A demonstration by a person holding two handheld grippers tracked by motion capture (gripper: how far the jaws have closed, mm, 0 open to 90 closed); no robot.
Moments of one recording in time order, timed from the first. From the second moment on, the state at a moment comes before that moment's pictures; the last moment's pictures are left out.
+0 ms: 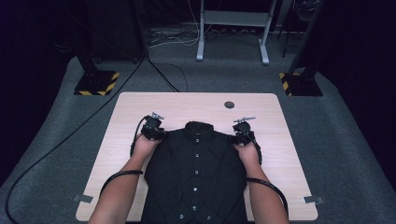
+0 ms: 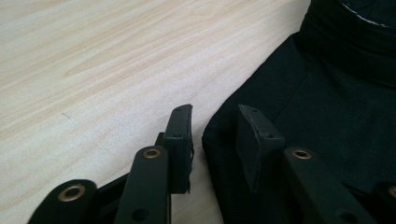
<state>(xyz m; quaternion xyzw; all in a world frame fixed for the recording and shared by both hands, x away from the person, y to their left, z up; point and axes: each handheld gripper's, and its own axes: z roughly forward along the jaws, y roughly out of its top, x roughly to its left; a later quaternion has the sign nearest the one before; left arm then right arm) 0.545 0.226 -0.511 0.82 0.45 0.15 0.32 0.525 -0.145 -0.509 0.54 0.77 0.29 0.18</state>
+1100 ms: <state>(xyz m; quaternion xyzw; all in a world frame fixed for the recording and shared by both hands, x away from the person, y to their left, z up) 0.535 0.228 -0.491 0.83 0.42 0.16 0.34 0.520 -0.138 -0.493 0.52 0.78 0.32 0.16</state>
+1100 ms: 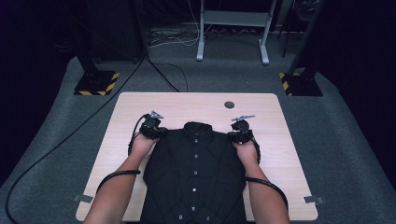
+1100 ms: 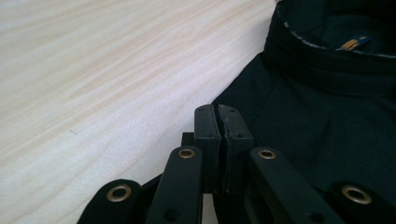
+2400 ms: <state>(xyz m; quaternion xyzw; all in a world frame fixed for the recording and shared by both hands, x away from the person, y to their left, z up) 0.528 0.243 -0.372 0.79 0.38 0.26 0.40 0.508 -0.139 -0.371 0.45 0.75 0.42 0.24</state>
